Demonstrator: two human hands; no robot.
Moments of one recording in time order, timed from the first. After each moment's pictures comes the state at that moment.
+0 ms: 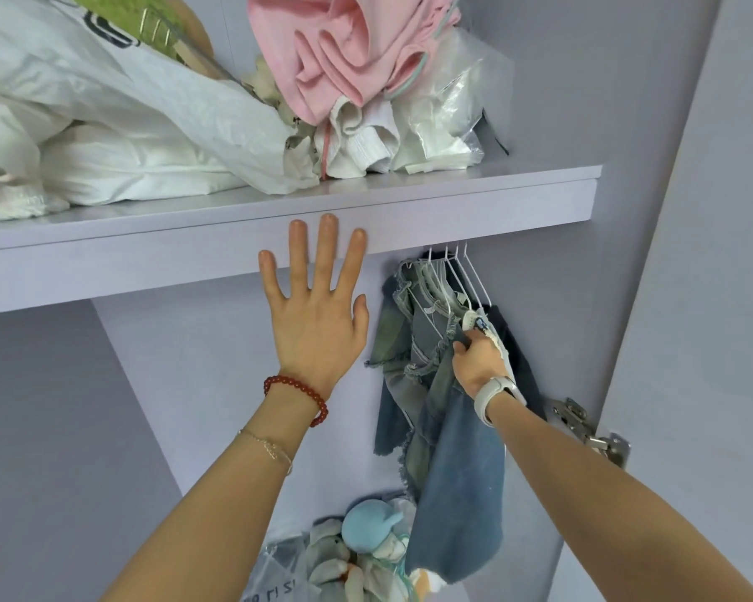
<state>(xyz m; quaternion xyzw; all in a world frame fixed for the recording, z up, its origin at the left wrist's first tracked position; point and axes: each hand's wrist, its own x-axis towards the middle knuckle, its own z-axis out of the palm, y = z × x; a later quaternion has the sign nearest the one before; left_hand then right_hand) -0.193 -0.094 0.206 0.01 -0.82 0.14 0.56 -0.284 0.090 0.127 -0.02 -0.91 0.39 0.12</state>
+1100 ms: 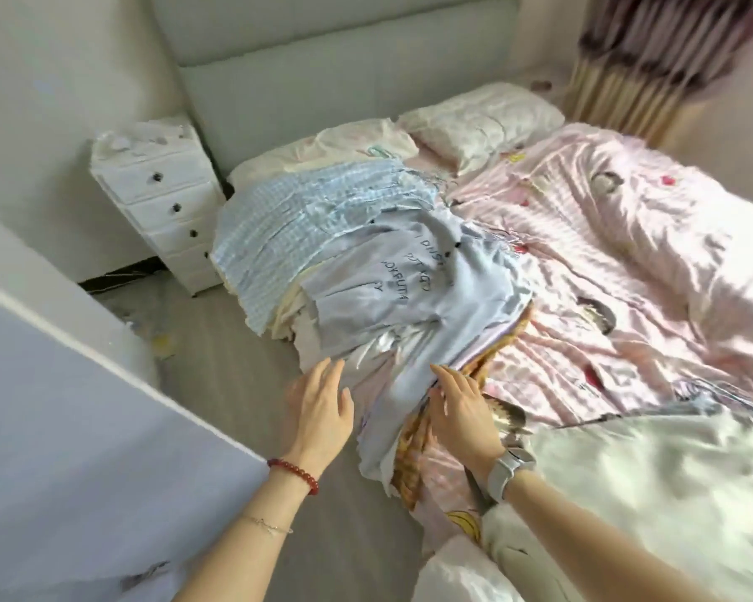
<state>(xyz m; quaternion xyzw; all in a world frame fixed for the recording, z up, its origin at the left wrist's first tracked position) 0.202 0.337 -0.080 -0.68 -0.70 -0.17 -0.13 0.401 0.339 -0.095 -0.64 -0.70 0.23 0.22</state>
